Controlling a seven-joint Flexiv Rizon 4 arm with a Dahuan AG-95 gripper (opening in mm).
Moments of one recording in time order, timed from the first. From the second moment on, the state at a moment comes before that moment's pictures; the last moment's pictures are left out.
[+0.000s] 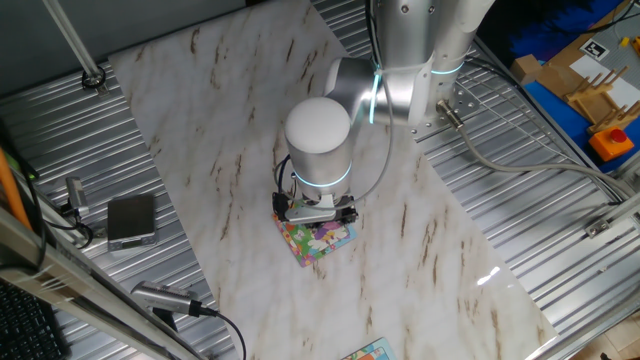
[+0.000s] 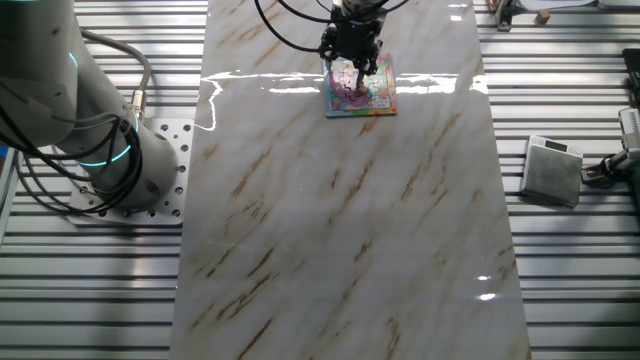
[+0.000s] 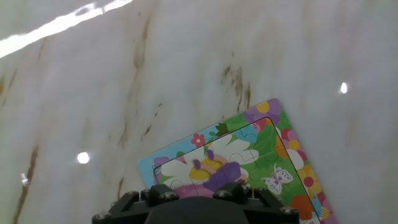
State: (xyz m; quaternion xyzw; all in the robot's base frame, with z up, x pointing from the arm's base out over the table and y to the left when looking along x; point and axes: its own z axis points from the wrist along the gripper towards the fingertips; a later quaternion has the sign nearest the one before) arm 0.409 0.221 0.013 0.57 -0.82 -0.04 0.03
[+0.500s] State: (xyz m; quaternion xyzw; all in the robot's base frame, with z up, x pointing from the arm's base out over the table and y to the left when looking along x) arm 0.409 0.220 0.011 0.57 -0.82 -0.04 0.03
